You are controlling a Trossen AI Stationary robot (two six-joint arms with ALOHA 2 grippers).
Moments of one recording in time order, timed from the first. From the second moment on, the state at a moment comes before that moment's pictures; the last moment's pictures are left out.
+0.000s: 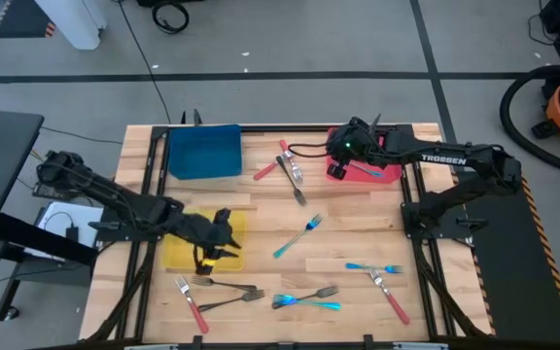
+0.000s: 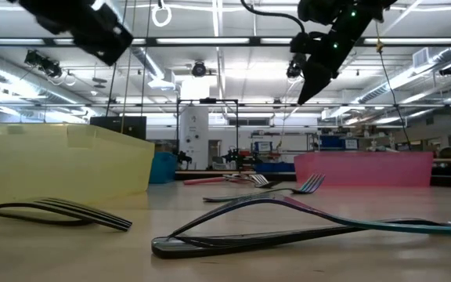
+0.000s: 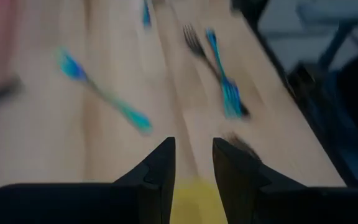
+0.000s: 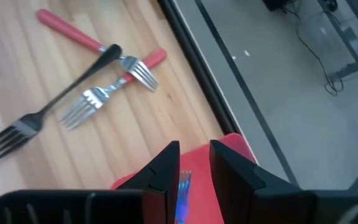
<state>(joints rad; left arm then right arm) -0.39 1.14 0.72 -0.22 -0.07 -0.19 -0.34 1.29 1.02 -0.56 0.41 -0.15</state>
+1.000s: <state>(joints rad) -0.63 1.52 0.81 -0.45 -0.05 -0.57 -0.21 1.29 1.02 -0.56 0.41 0.01</state>
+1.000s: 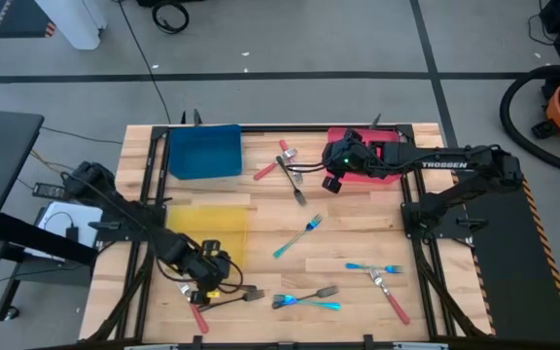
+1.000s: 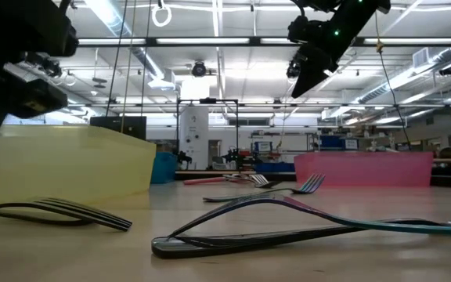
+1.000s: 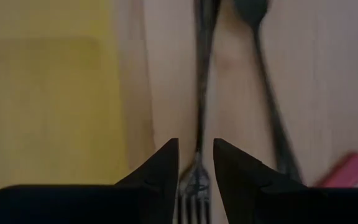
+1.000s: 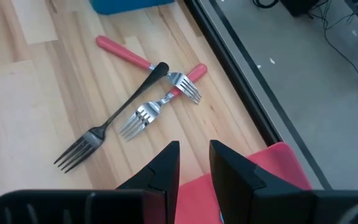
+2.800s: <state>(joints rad) -0.75 1.74 0.97 -0.53 -0.16 -0.67 -0.21 1.29 1.02 -0.56 0.39 0.12</state>
